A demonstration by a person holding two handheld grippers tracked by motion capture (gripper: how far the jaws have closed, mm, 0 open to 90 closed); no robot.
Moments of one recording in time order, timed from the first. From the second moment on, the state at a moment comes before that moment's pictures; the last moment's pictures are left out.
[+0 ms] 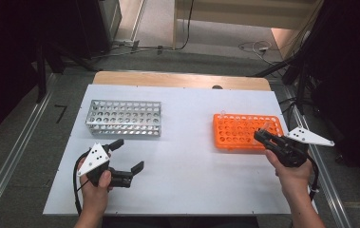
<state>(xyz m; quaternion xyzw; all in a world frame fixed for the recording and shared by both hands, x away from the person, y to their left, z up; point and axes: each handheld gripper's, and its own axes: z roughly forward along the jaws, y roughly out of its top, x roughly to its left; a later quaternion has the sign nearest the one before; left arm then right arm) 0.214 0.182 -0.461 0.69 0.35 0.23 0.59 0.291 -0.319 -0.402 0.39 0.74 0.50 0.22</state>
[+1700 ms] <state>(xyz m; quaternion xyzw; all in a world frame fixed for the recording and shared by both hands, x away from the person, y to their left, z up) 0.208 0.091 -0.427 0.73 0.33 0.16 0.57 0.247 -0.154 -0.445 0.20 0.84 0.49 0.11</state>
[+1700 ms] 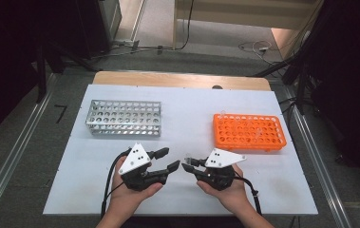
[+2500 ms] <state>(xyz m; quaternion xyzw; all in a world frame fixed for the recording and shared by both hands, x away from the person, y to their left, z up) 0.205 0.076 -0.432 0.76 0.31 0.15 0.55 0.234 -0.131 -0.452 0.16 0.86 0.48 0.10</state>
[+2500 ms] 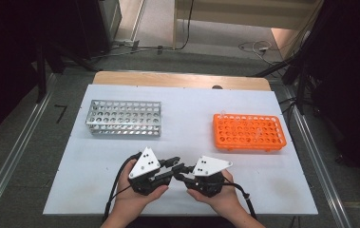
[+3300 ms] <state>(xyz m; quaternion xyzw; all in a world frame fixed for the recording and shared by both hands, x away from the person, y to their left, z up) 0.209 0.095 -0.426 0.74 0.33 0.16 0.56 0.244 -0.160 -0.444 0.20 0.84 0.50 0.09</state>
